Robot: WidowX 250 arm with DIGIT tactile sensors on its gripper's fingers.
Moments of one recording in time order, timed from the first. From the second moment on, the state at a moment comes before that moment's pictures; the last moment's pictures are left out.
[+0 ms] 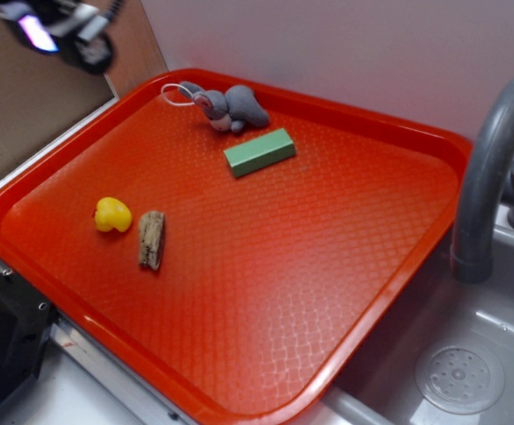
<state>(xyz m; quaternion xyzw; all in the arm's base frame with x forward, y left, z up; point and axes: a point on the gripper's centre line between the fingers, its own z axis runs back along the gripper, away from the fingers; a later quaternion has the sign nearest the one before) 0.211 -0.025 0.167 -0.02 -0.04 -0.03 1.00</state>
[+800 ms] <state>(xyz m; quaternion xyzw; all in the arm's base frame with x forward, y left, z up) 0.311 -0.045 0.070 -0.01 -0.04 -0.15 0.99</state>
